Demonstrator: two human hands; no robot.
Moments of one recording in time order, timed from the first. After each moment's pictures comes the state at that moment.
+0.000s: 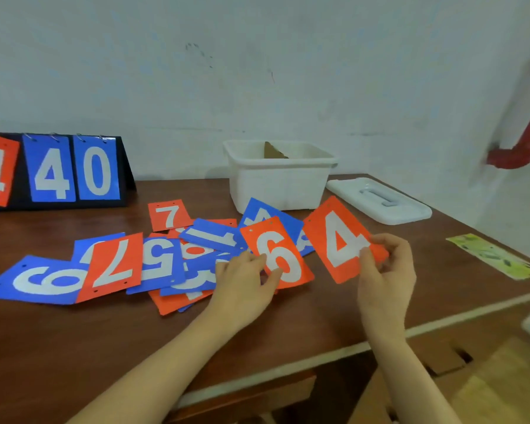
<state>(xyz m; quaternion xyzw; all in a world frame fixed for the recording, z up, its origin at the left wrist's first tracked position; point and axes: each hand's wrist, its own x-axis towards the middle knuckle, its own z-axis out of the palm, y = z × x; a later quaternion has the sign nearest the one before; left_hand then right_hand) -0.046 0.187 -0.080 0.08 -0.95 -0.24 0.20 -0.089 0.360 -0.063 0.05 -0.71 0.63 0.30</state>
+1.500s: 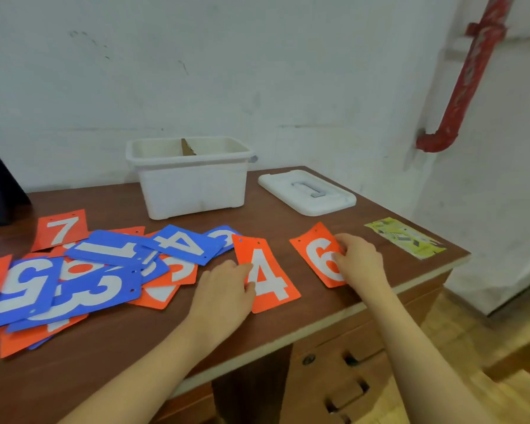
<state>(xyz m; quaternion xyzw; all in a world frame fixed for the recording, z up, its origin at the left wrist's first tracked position) -0.102 0.300 -0.079 0.01 -0.98 -0.18 0.13 -0.210 0.506 -0.077 0.01 -0.97 0.22 0.10</state>
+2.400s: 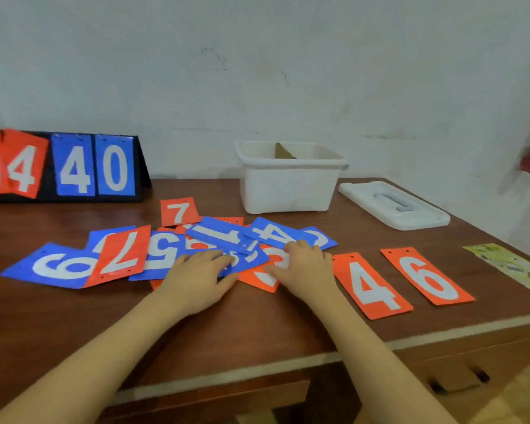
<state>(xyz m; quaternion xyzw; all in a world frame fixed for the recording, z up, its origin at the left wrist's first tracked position) -0.033 0.129 -0.081 0.10 -0.99 -0.06 0.05 -0.135 0.294 -0.083 0.25 -0.96 0.13 0.07</state>
